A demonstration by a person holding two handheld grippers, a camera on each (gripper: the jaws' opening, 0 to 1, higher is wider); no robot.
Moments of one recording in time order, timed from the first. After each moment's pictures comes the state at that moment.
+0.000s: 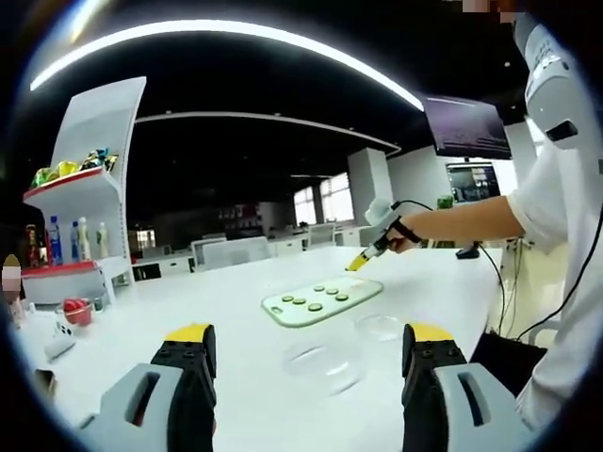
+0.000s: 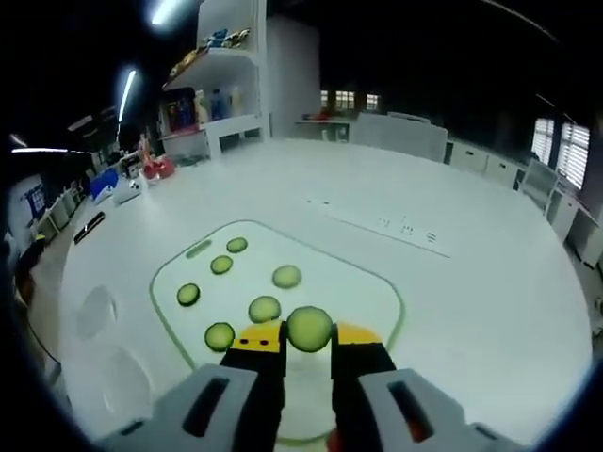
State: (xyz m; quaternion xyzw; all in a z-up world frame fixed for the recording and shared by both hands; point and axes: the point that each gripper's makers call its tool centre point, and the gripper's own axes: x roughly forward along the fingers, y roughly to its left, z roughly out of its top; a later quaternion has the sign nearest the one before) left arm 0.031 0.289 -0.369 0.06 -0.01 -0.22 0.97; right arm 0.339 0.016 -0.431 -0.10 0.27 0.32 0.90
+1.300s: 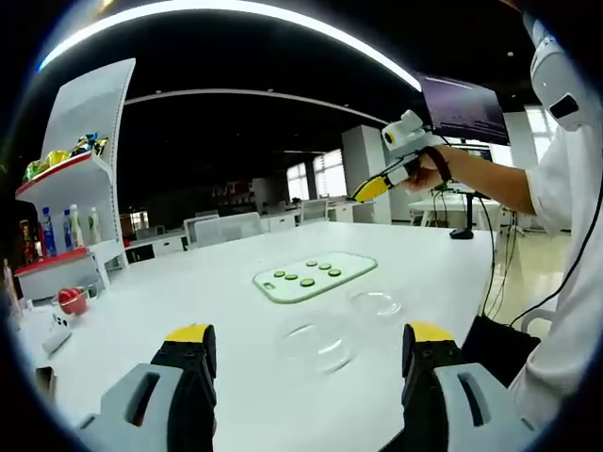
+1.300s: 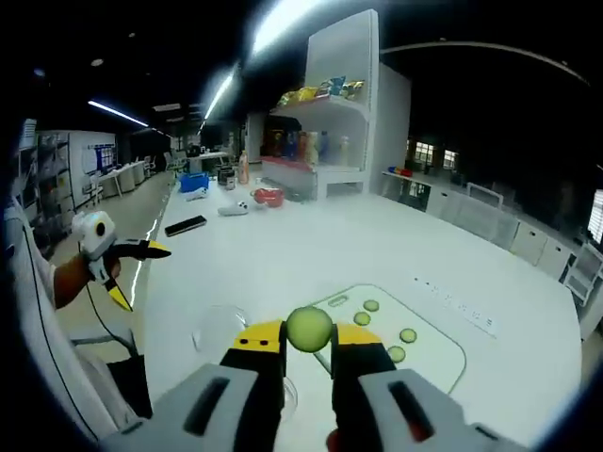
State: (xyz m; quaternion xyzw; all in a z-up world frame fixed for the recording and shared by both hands) left arm 0.031 0.289 -0.391 0.07 0.06 -0.23 0.97; right arm 0.204 0.098 -0.323 -0.14 0.16 0.49 0.85
